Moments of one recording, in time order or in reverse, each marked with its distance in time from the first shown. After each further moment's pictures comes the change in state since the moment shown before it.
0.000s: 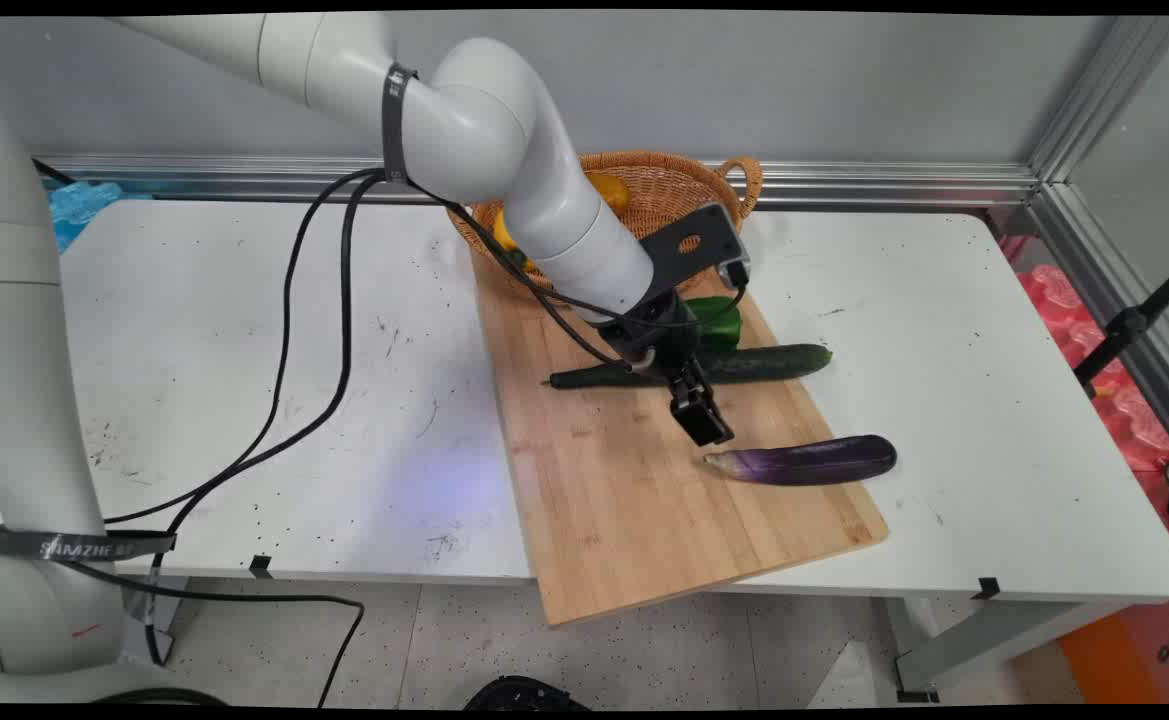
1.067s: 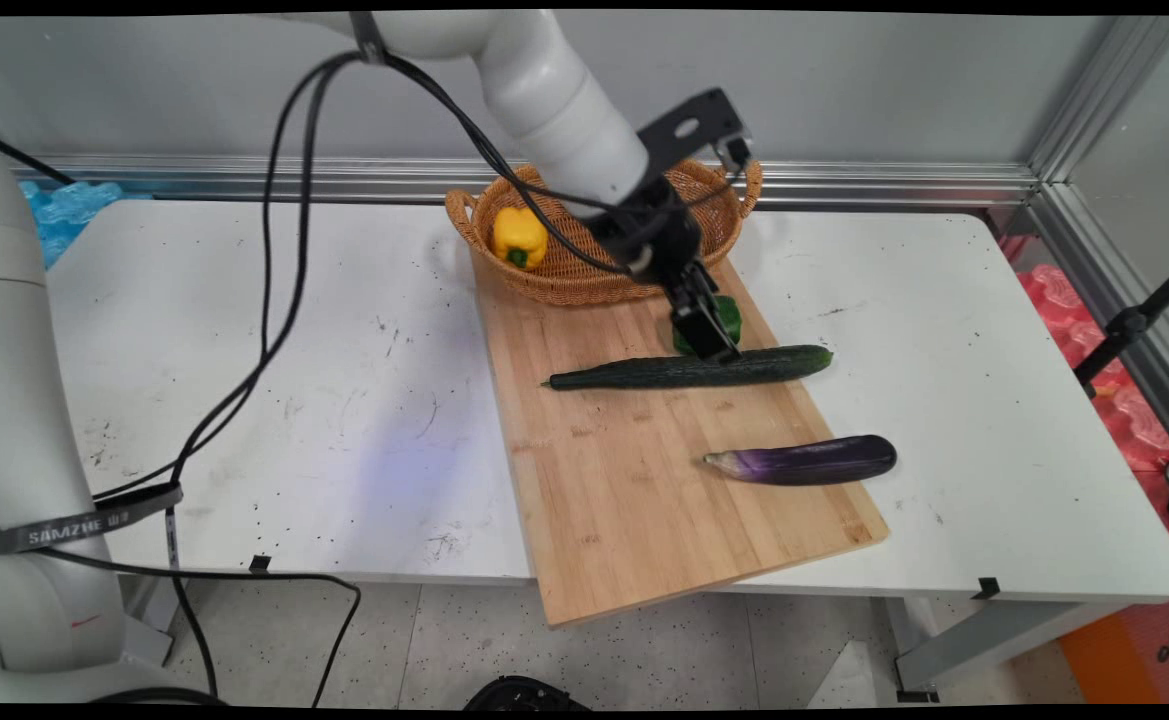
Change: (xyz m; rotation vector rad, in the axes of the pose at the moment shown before) arm 0.034 -0.037 -0.070 -0.013 0.034 0.015
